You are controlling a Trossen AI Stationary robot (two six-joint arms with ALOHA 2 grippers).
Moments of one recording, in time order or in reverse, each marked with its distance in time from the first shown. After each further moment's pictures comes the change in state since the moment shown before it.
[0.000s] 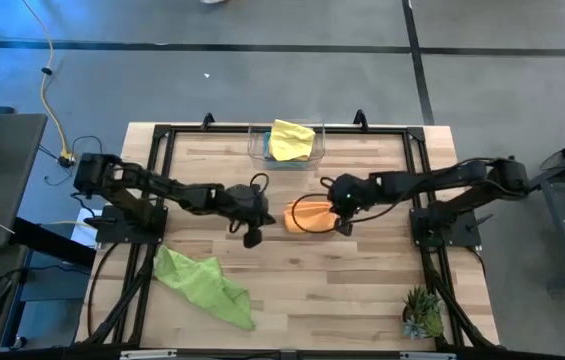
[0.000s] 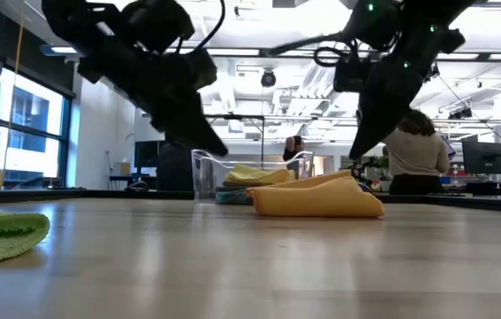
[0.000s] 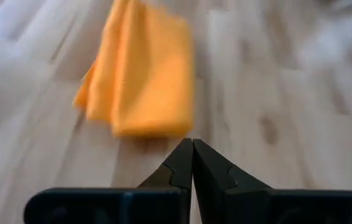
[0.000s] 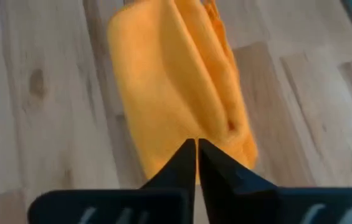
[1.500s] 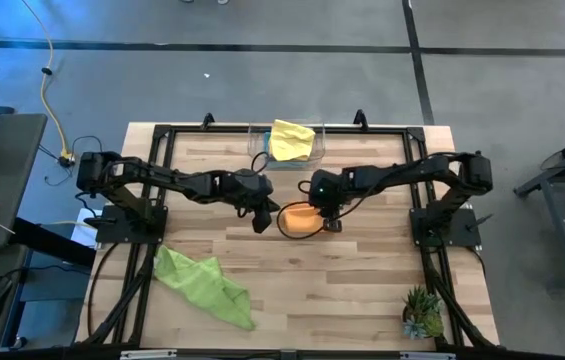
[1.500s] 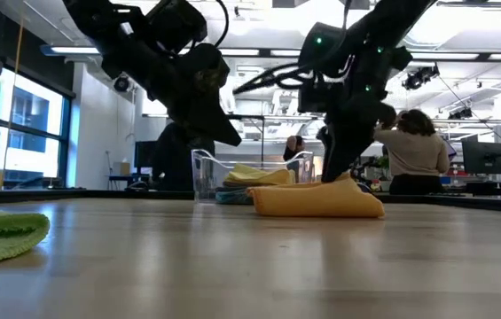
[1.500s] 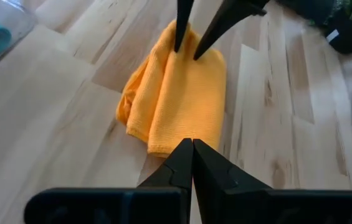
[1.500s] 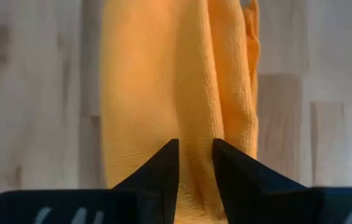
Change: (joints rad) left arm 0.107 0.010 0.092 -0.084 0.051 -0.178; right arm -0.057 0.298 0.214 -0.073 -0.082 -0.321
